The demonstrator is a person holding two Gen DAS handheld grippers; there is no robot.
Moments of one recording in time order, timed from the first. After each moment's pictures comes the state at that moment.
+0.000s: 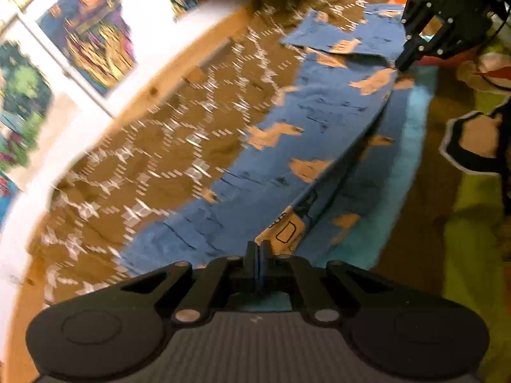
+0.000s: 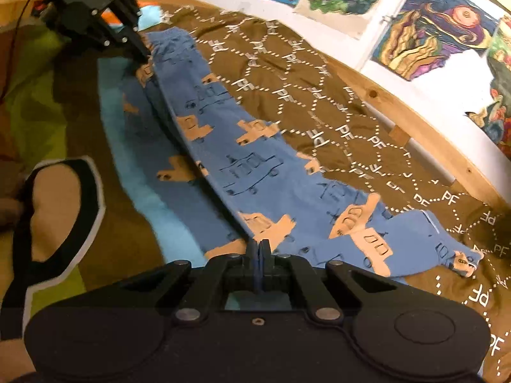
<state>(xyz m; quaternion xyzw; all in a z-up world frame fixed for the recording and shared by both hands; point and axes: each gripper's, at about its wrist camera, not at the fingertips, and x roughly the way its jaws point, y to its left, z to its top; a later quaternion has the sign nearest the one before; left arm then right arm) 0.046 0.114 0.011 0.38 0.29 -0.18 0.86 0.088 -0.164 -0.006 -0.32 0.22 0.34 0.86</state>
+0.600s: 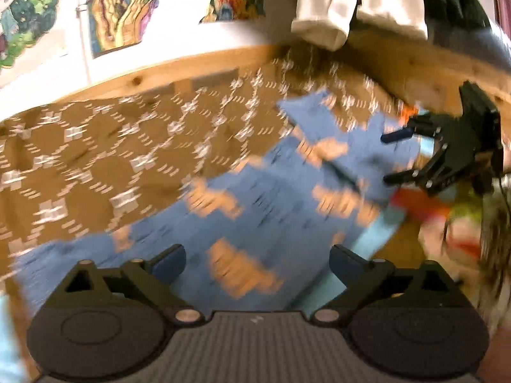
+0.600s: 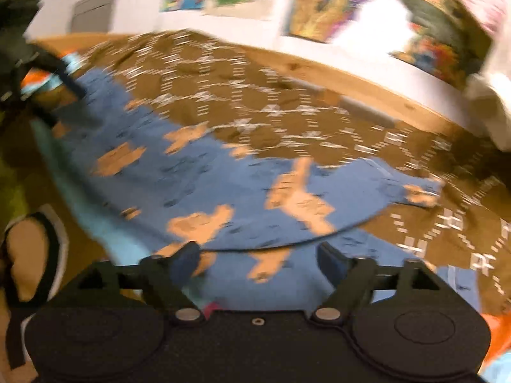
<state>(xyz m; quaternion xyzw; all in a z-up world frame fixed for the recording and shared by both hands) 0.084 0.067 0.042 0.11 0.30 -0.26 0.91 0.112 -0.216 0.015 -0.18 0.25 0.24 0.92</state>
